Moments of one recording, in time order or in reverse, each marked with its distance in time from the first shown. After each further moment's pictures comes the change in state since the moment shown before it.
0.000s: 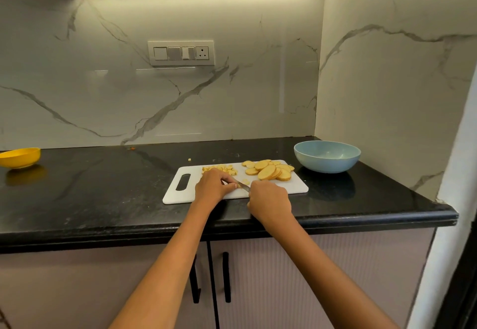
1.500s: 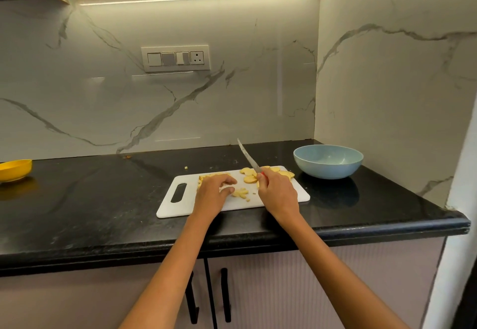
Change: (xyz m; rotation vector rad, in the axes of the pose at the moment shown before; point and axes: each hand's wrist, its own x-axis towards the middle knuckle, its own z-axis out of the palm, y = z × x) left_hand 0.011 -0.007 0.010 -0.086 0.069 0.153; right_hand 0.049 0.036 0.026 0.495 0.351 0.075
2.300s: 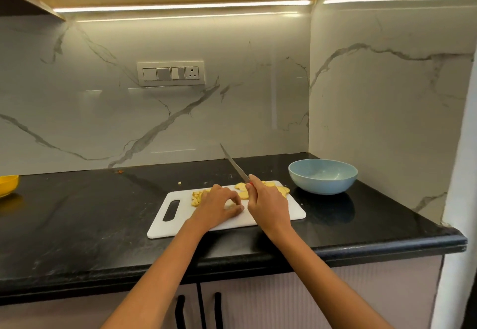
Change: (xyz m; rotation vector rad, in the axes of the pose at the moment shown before) left_hand 0.026 -0.003 0.007 0.322 -0.216 0.219; right_hand 0.007 -0.004 0.003 -0.080 0.041 -0.145
